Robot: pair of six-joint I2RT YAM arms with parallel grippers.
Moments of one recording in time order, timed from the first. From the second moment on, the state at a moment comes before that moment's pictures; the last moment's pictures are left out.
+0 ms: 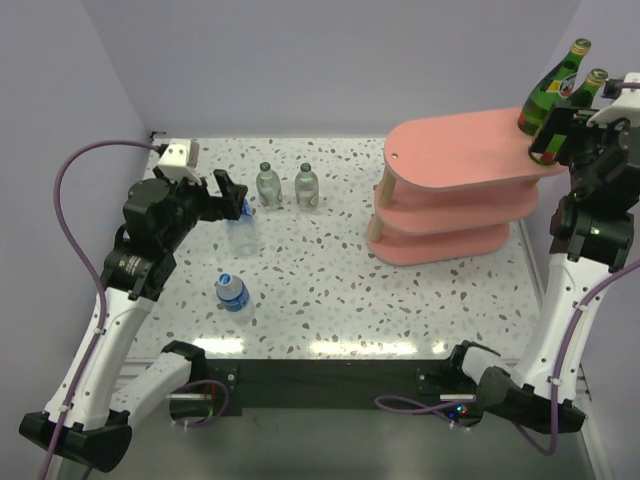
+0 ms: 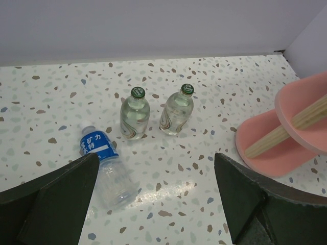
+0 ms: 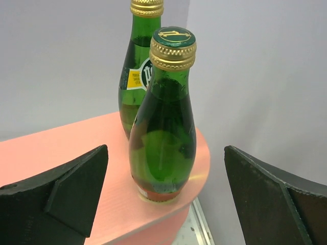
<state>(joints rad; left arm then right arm) -0.28 0.88 1.10 -0.40 0.02 -0.22 -0.39 1.11 1.59 -0.45 -0.09 -0.07</state>
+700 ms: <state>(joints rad) -0.28 0.95 1.21 -0.40 0.08 -0.17 -0.35 0.96 1.82 -1.02 -0.40 -0.37</state>
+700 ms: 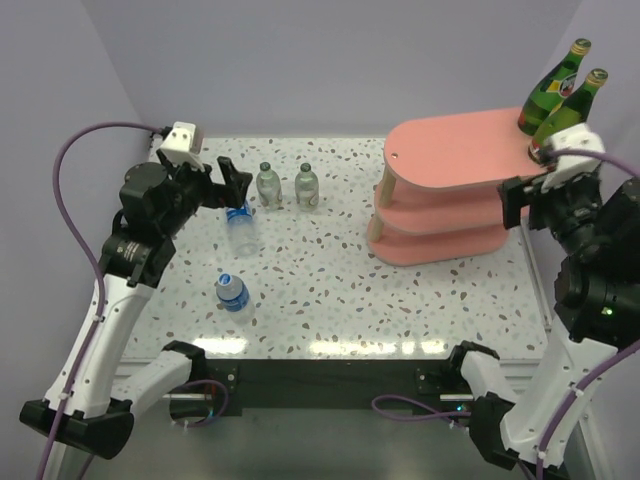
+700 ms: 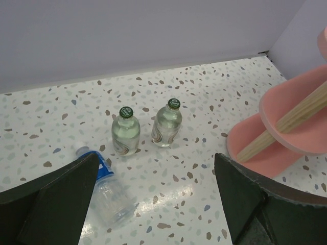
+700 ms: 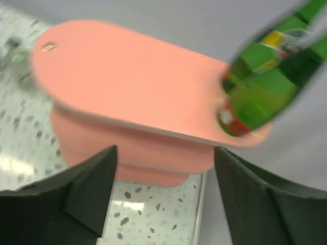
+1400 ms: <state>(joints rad) -0.28 1.19 1.22 -0.39 0.29 -0.17 0.13 0.96 1.10 -1.33 -0.84 -1.17</state>
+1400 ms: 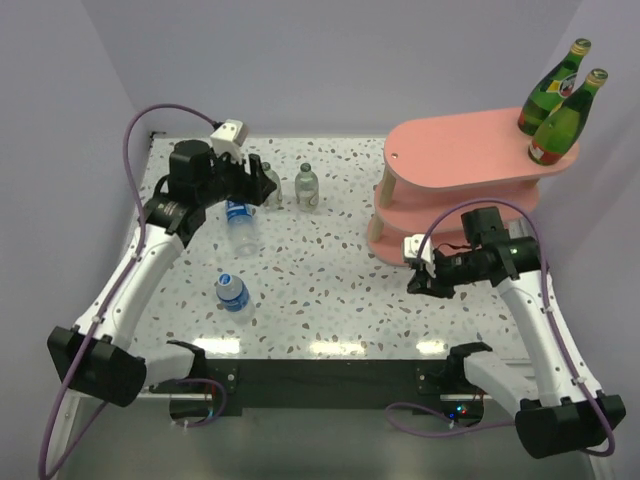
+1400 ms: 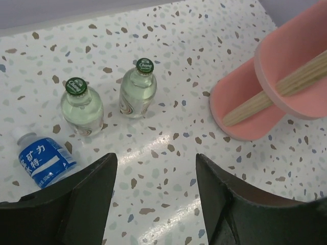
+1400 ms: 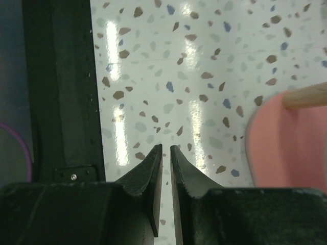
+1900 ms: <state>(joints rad) -0.36 1.47 1.40 -0.48 0.19 -0.04 0.27 1.04 0.91 -1.04 -0.64 -0.94</state>
